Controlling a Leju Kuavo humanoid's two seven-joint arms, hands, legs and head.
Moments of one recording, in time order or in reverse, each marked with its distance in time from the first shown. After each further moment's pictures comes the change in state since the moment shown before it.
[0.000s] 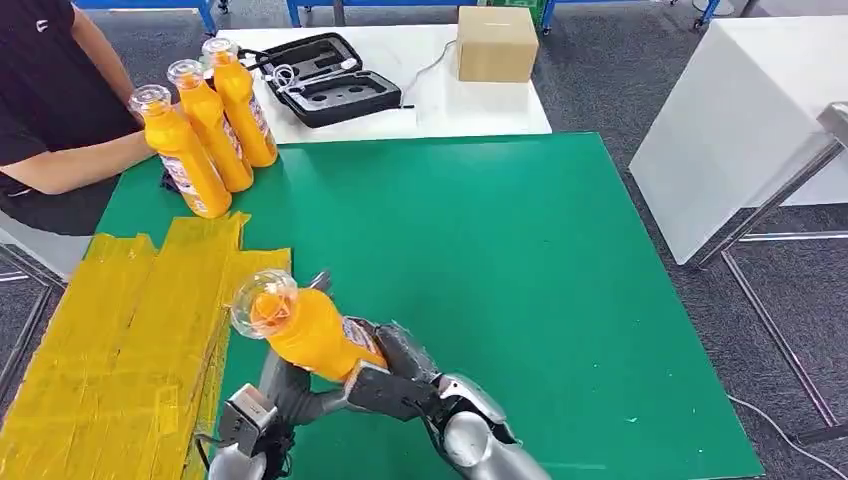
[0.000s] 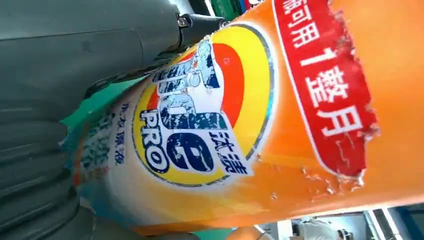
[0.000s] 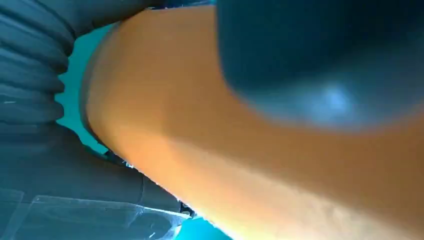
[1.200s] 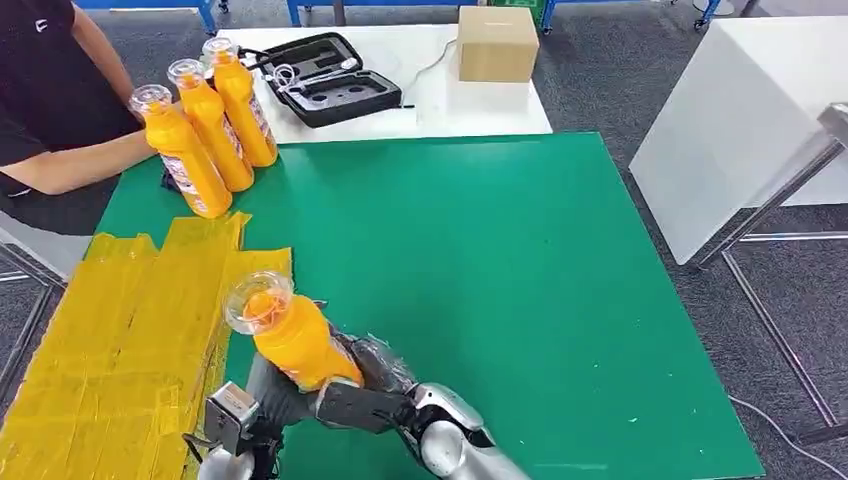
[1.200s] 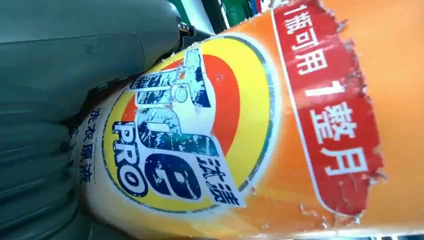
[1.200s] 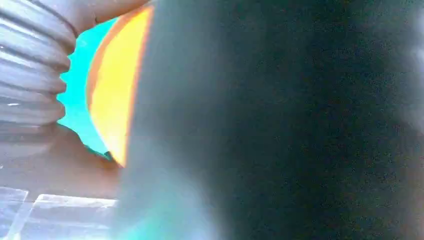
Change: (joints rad) left arm 0.011 0.000 0.076 0.002 0.014 0.016 -0.006; right arm -0.017 0.021 0.081 0.068 -0.010 -0.072 0.010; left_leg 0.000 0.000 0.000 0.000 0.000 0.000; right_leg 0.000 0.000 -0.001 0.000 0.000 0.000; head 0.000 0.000
